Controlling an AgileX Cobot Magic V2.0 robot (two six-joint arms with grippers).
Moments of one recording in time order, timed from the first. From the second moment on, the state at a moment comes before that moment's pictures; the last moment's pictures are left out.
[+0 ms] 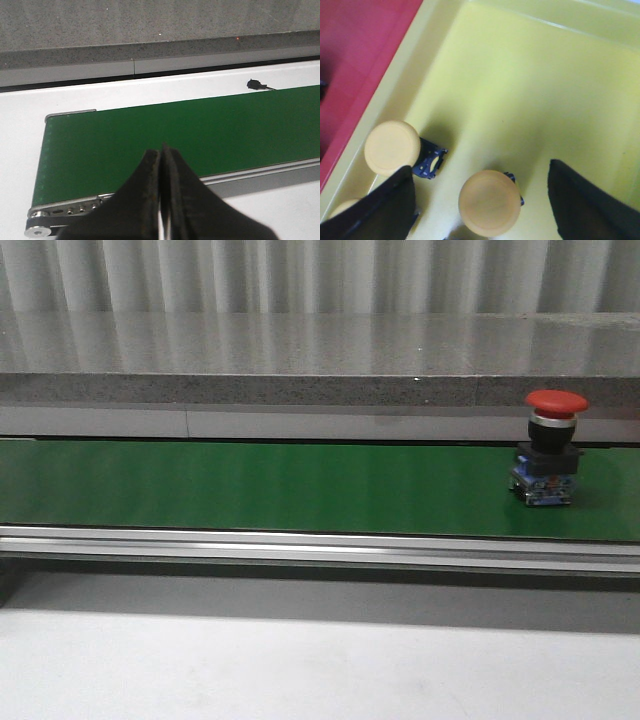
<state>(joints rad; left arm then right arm) -0.25 0.46 -0.52 -0.10 0.52 0.11 -0.81 1.26 -0.67 -0.42 0.35 0.83</state>
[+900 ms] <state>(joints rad) -0.25 0.46 -0.52 -0.10 0.52 0.11 -0.12 1.05 -0.90 0.02 0.80 0.14</state>
